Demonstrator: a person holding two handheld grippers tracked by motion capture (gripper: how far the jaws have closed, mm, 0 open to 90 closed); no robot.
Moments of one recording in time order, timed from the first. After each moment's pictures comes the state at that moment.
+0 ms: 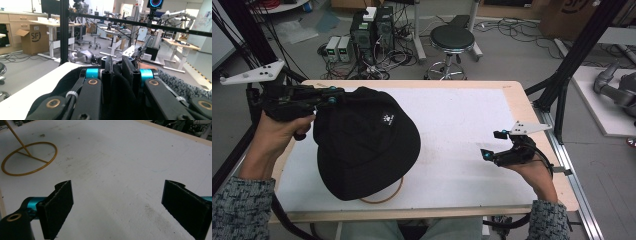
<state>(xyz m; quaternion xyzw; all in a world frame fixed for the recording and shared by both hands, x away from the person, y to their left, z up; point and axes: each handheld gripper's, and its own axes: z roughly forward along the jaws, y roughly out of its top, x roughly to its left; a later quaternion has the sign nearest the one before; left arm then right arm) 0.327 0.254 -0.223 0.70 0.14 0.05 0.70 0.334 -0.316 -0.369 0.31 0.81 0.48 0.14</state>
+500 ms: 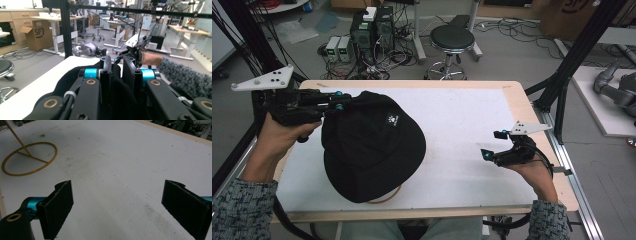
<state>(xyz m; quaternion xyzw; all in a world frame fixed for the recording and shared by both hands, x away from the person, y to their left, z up) 0.321 0.243 -0.226 0.73 0.13 0.08 0.67 0.334 -0.317 -0.369 0.31 0.81 0.48 0.14</state>
